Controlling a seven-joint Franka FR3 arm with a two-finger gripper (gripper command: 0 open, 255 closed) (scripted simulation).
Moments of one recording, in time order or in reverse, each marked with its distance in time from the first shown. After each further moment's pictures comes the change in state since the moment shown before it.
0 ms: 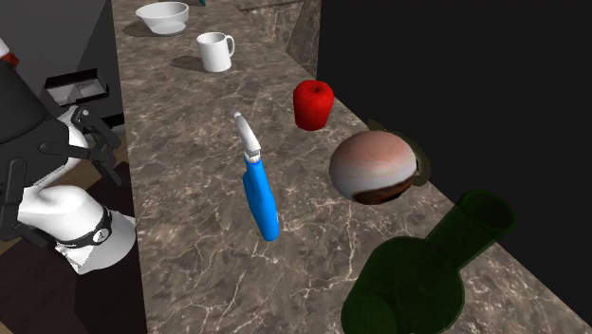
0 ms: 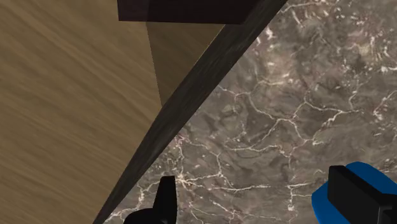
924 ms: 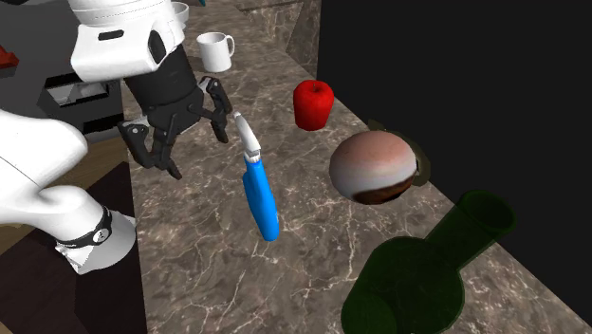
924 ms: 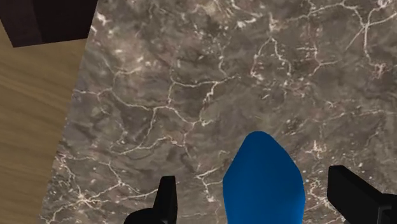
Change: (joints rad) arm 0.006 0.186 0.277 0.073 0.188 0.115 0.465
